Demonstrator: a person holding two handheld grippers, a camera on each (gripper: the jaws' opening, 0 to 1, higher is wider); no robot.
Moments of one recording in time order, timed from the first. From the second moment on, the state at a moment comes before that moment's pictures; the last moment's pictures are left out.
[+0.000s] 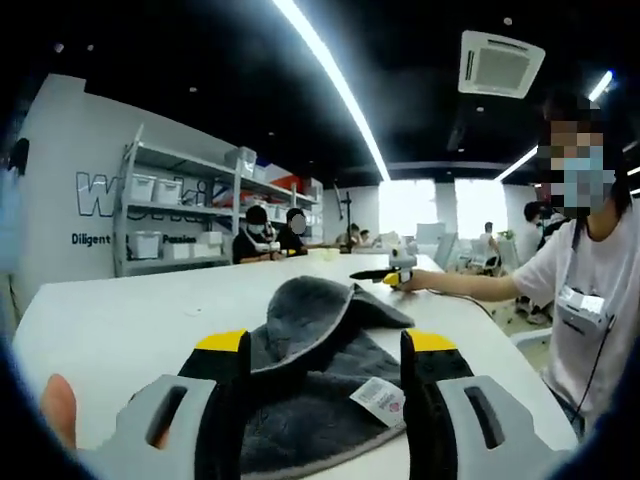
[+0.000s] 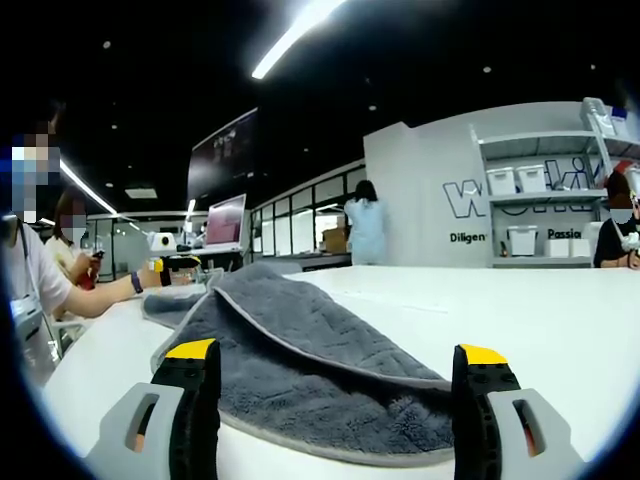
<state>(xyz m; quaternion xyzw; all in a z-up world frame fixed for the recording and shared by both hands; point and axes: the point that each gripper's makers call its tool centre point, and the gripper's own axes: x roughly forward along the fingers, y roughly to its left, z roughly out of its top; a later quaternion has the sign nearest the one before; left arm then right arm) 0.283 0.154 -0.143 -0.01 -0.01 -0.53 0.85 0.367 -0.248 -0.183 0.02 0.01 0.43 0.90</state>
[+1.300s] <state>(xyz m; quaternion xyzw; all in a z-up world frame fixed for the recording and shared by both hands) 0.297 0.157 -0.145 0.01 -0.02 -0.49 0.87 0.367 -0.247 -0.185 0.02 0.02 0.43 0.90</state>
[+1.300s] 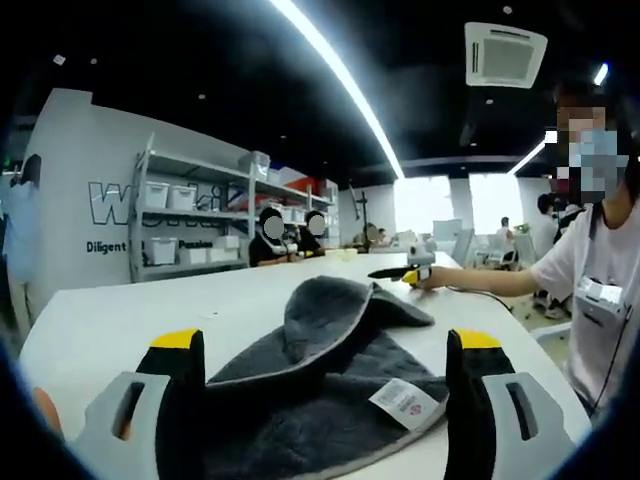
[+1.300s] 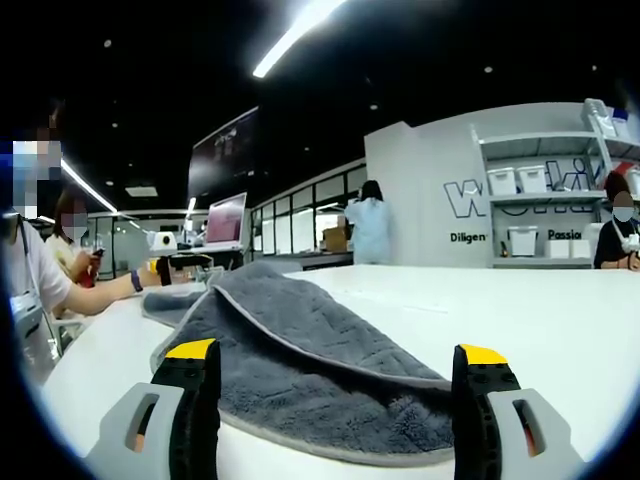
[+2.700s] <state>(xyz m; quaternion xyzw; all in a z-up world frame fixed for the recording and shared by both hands) 0.317 0.165 -0.164 0.08 0.00 -0.44 0.89 0.374 -0.247 -0.191 -0.04 0.01 0.41 0.91</state>
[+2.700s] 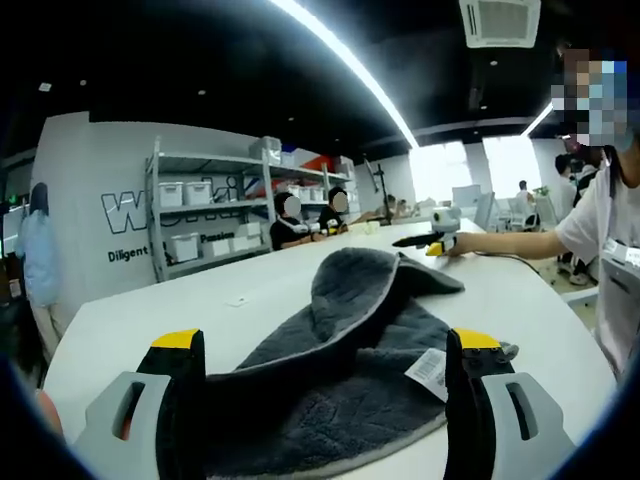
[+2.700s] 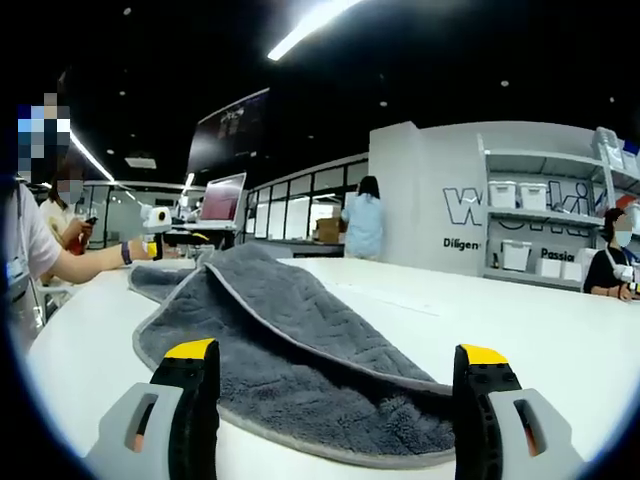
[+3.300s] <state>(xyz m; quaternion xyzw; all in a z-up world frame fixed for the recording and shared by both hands) 0.323 0.171 -0.166 0.10 0.00 -0.42 0.90 0.378 -0.243 -0.186 -0.12 -0.02 0.38 0.92</state>
